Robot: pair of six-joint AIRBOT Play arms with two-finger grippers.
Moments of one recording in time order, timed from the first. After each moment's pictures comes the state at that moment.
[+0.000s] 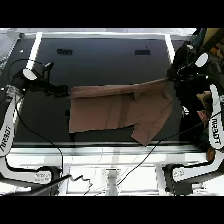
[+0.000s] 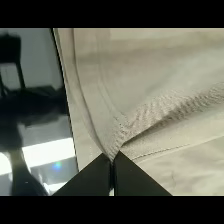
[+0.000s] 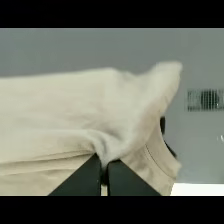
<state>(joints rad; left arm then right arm) 0.08 -1.57 1.32 1.11 -1.14 -1.27 -0.15 -1.61 1.61 -1.42 1.18 1.48</state>
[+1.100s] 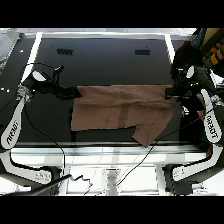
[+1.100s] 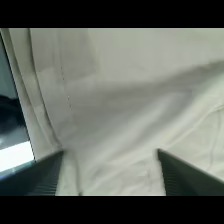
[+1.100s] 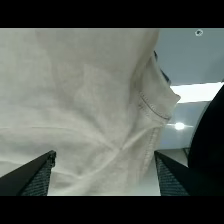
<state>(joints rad) 0.03 -1.64 1.32 0.96 -1.14 -1.16 -0.16 -1.68 1.48 -1.59 1.34 1.54</state>
